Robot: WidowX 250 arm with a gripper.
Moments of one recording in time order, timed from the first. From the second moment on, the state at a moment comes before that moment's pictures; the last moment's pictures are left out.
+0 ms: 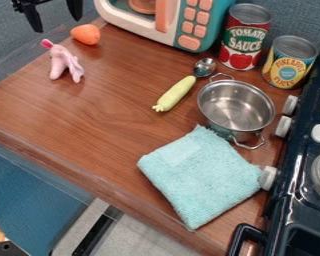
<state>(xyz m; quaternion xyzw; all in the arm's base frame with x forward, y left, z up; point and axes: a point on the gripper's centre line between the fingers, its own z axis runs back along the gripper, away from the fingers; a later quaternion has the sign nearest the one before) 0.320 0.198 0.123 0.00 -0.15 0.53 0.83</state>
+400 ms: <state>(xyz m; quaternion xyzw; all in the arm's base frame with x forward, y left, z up) 0.326 0.202 0.111 0.00 -0.14 0.54 0.83</state>
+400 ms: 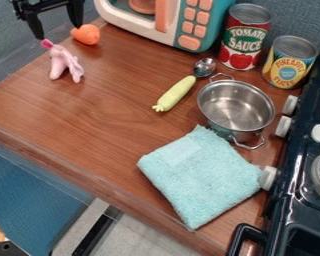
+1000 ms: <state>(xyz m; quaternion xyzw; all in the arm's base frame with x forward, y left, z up) 0.370 0.209 0.111 -0.03 -0.18 0.55 0.82</state>
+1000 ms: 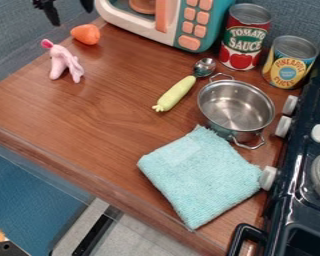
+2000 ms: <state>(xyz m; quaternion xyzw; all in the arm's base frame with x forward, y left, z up) 0.400 0.207 0.061 -0.04 -0.13 0.55 0.82</state>
